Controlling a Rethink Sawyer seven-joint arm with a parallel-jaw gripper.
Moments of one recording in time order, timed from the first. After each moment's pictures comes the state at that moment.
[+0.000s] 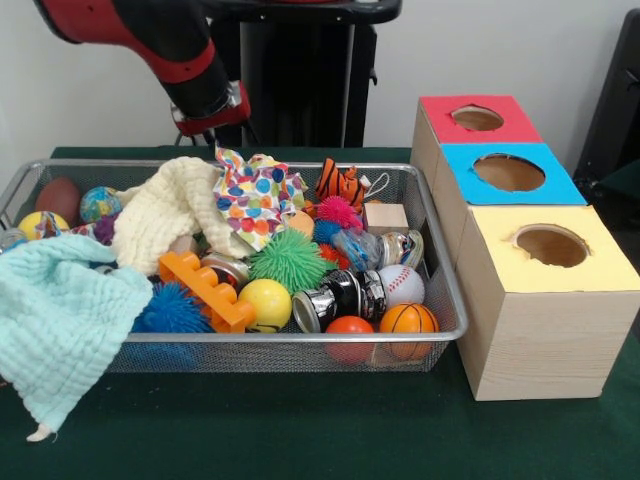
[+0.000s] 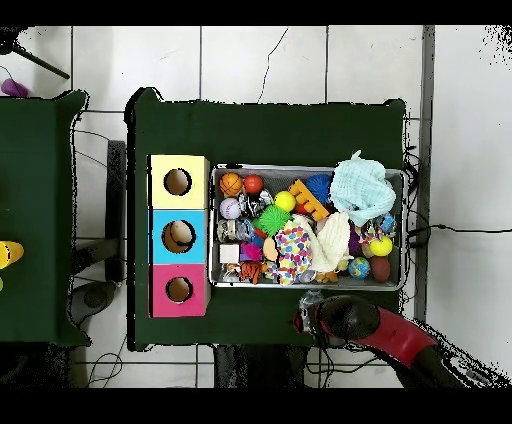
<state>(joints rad) -0.89 -0.41 0.14 1.98 -0.37 0.52 1.23</state>
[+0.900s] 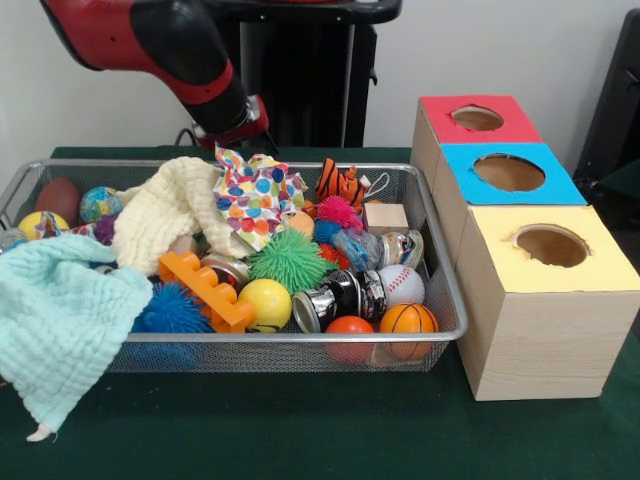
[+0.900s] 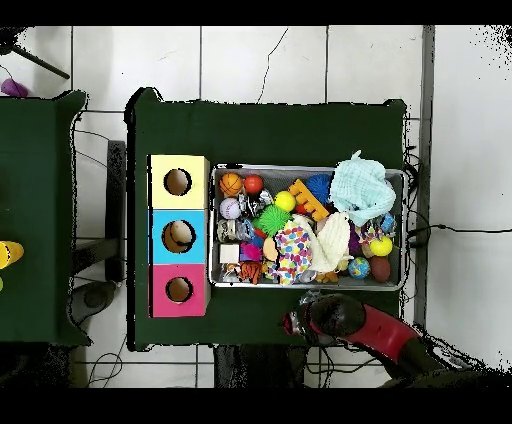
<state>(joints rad) -0.87 -0.33 0.15 1.95 -0.38 0.52 1.23</state>
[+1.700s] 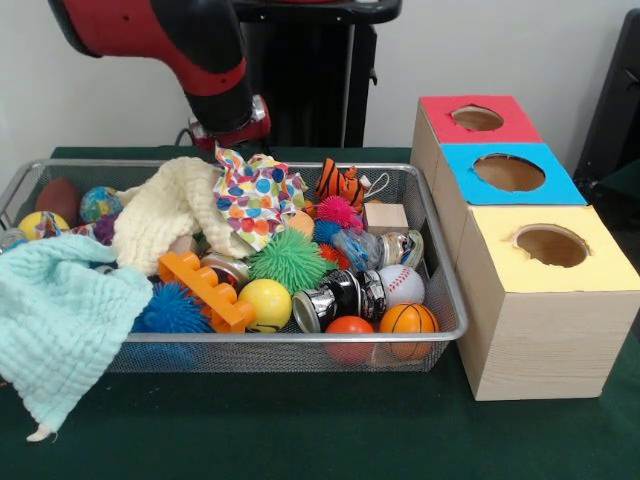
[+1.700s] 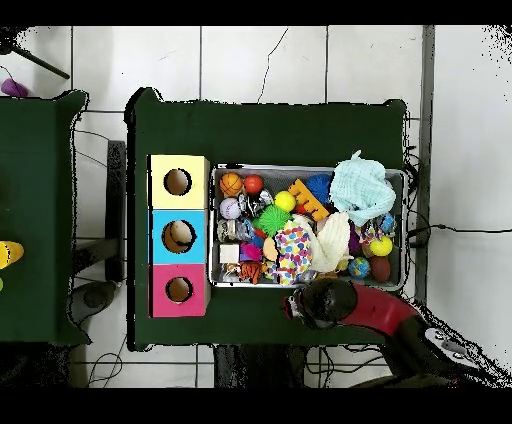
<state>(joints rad) -0.74 -0.45 0.15 1.91 -0.40 0.55 1.23</state>
